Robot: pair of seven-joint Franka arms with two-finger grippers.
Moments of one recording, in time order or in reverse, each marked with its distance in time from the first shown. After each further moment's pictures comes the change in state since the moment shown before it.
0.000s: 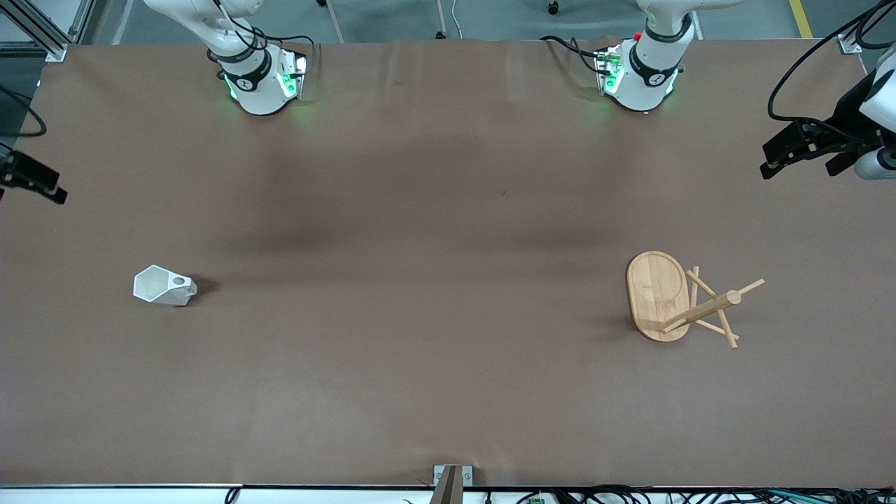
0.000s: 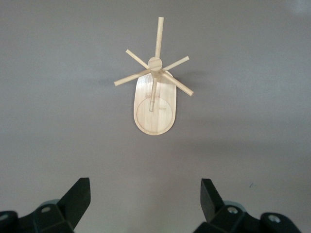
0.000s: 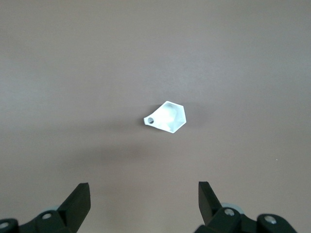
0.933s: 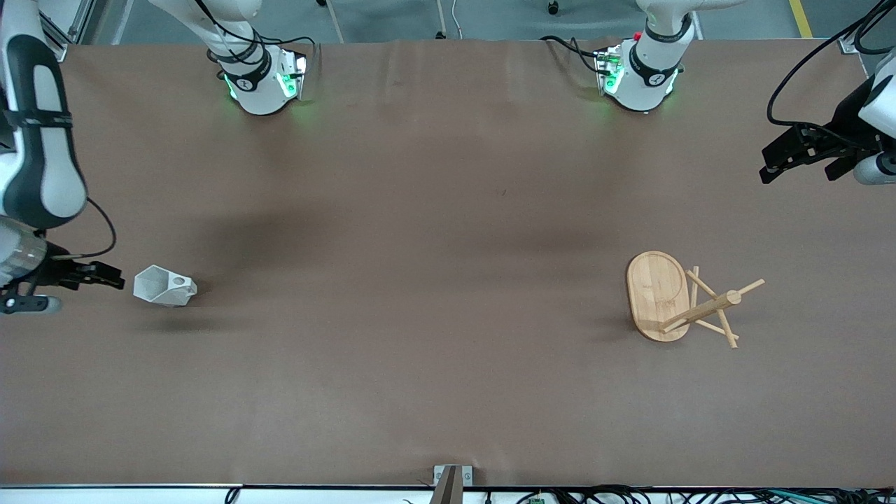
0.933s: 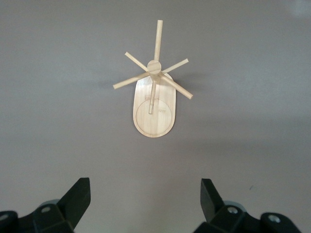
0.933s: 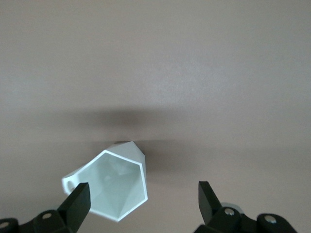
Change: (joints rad) left arm -0.001 0.008 -0.001 0.002 0.000 0.008 0.002; right arm -0.119 0.292 -0.004 -0.358 0.026 0.685 -0.182
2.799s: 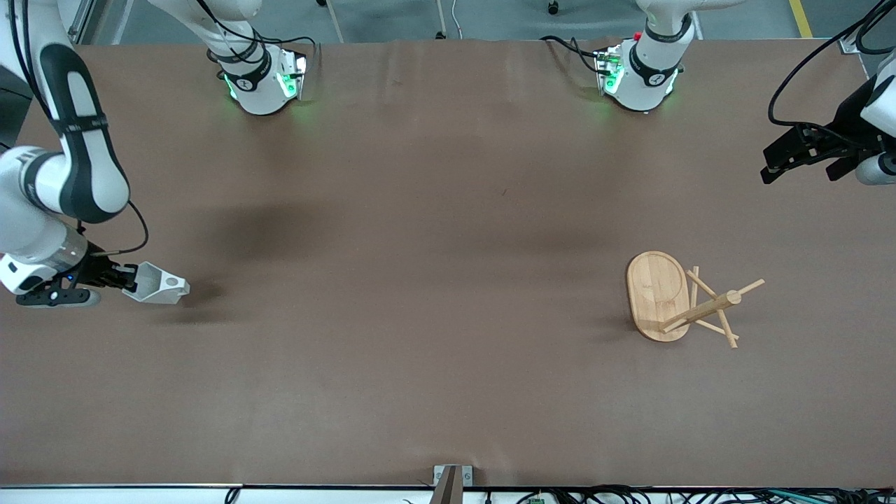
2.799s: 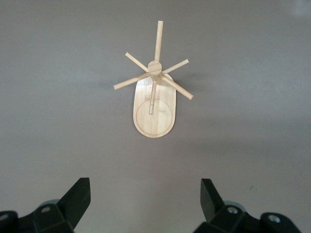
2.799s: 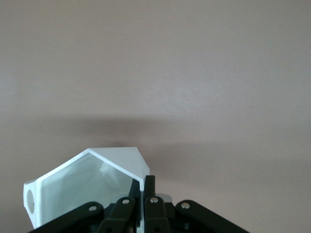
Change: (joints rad) left arm 0.000 0.003 0.001 0.004 0.000 -0.001 0.001; right arm 0.045 -0.089 0.026 -0.058 0.014 -0.007 -0.006
